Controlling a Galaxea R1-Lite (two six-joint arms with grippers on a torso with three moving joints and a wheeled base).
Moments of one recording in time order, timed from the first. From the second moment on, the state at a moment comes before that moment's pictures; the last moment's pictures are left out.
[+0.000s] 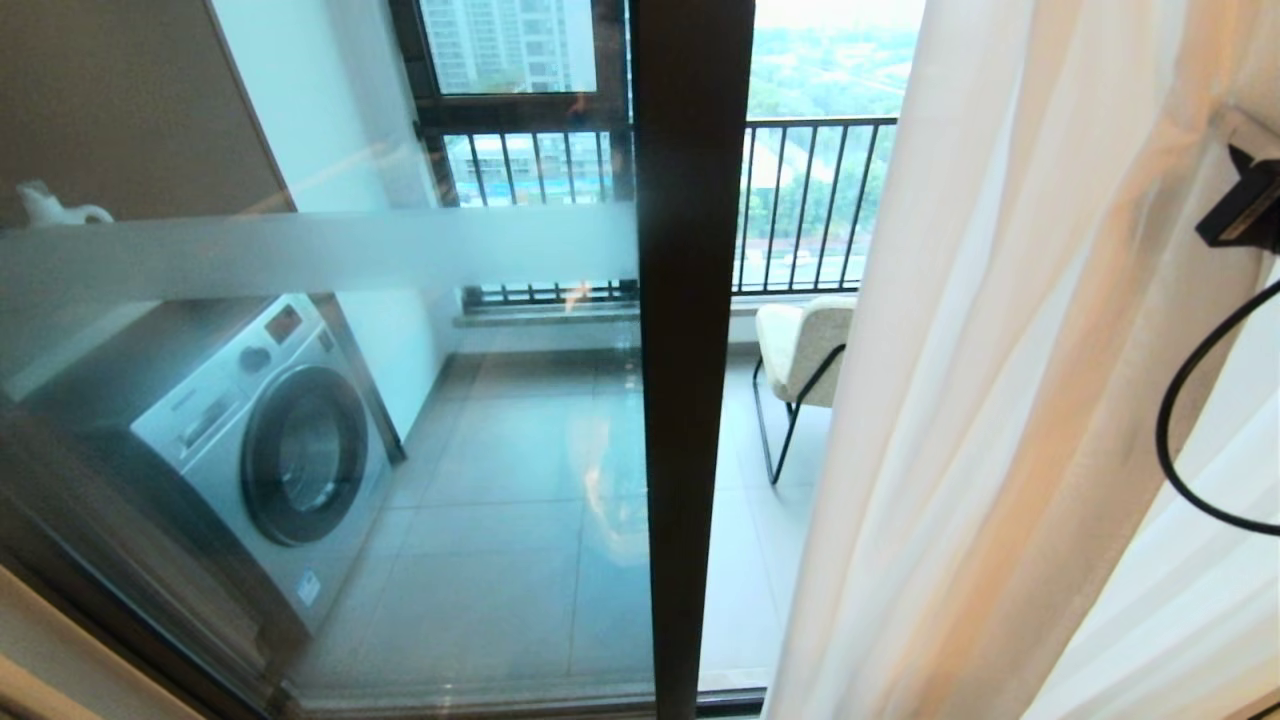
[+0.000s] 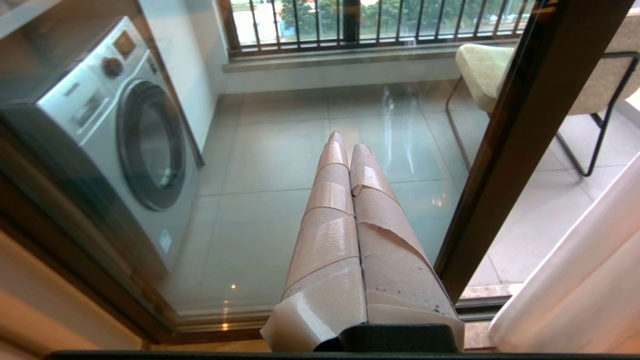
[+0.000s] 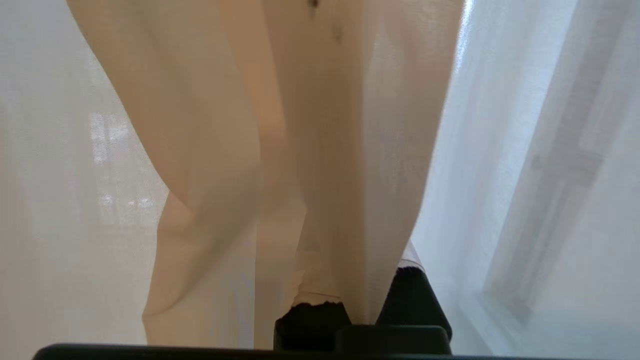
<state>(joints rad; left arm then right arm) 0.00 0.00 0.00 0.00 -0.01 0.03 0.00 1.46 -0.76 -1.21 -0.01 -0.10</state>
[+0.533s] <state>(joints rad) 0.00 0.00 0.00 0.01 -0.01 0.03 0.01 1.44 -0.74 -1.21 -0.01 -0.10</state>
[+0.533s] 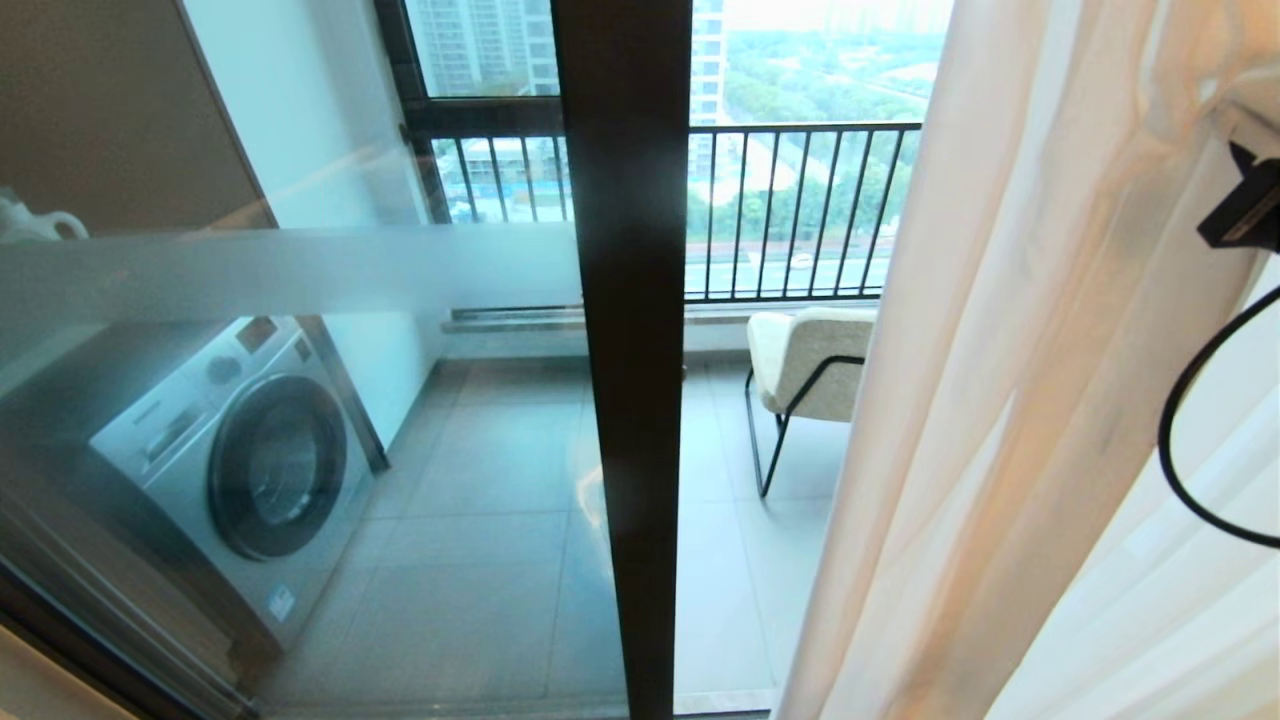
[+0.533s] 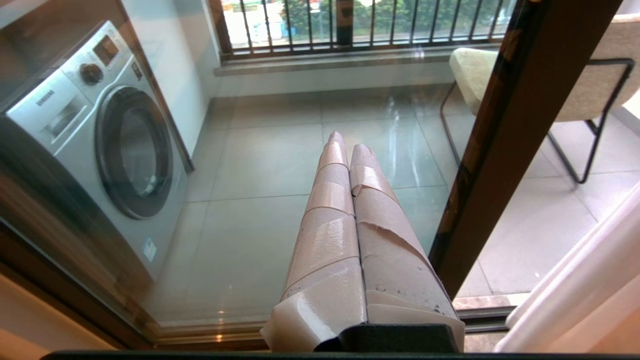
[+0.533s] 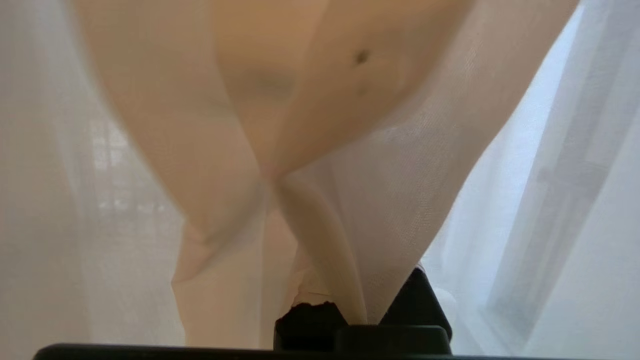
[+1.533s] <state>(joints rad) 0.00 0.00 0.00 0.00 -0.02 0.06 0.01 1.47 -0.74 -1.21 -0.01 -0.10</state>
